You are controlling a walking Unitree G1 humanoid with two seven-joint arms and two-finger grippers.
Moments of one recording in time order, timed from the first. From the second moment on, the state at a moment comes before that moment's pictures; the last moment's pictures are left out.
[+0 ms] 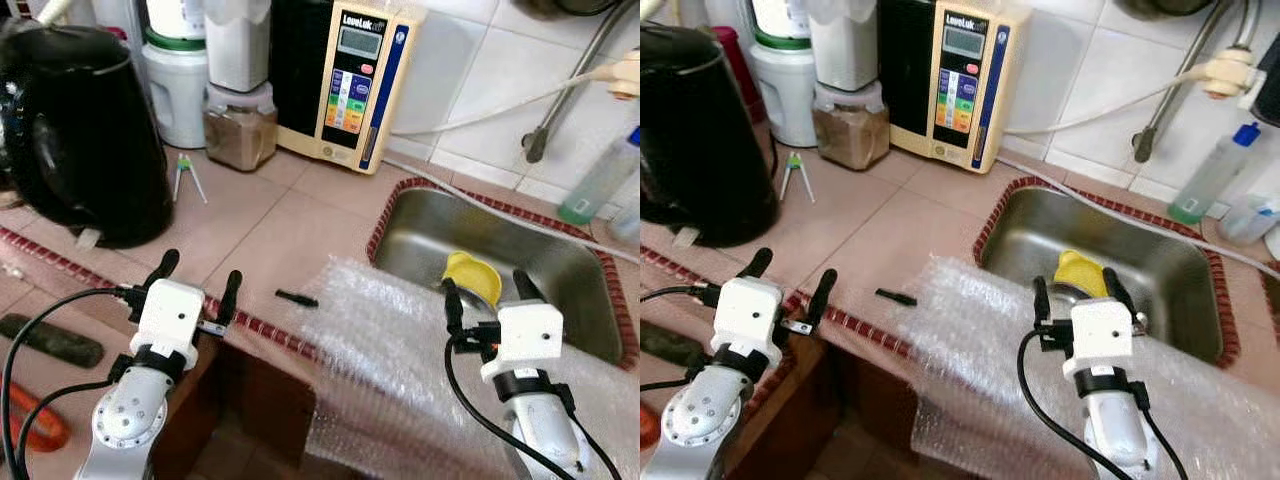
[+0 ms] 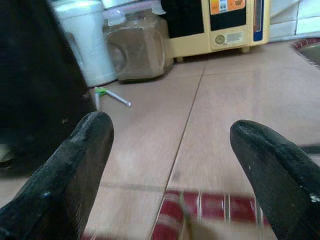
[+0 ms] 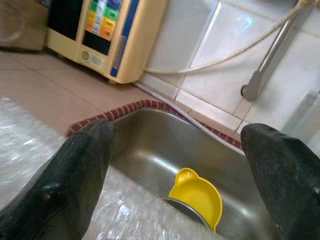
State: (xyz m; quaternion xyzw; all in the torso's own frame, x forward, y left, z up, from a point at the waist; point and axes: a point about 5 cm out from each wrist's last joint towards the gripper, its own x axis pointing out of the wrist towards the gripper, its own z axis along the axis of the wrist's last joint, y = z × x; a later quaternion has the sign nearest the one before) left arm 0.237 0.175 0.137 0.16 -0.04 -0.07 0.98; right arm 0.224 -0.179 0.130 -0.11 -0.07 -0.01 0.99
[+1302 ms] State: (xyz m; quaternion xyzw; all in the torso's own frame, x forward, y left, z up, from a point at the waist) left arm 0.251 0.161 0.124 0.17 -0.04 -0.12 0.98; right arm 0.241 -0.169 0.109 -0.08 -0.04 0.00 1.00
